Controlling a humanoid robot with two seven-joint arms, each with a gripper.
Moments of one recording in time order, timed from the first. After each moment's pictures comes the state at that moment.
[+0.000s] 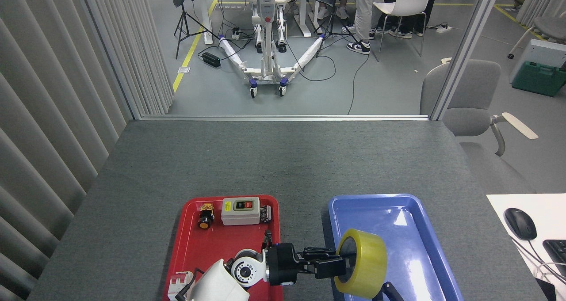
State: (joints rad) left arm -0.48 -0.11 -0.50 -0.94 -0.32 -0.79 -0.77; right arm 0.27 -0.25 0.33 -1.67 1.52 -0.33 -0.54
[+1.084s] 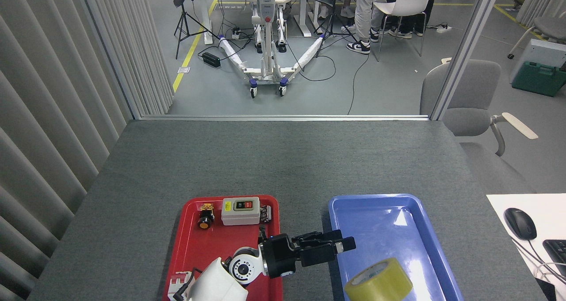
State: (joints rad) left arm -0.48 -0.11 -0.47 -0.95 -0.30 -0.79 -0.63; right arm 0.43 -0.24 0.24 -1.73 1.50 -0.29 -0.59
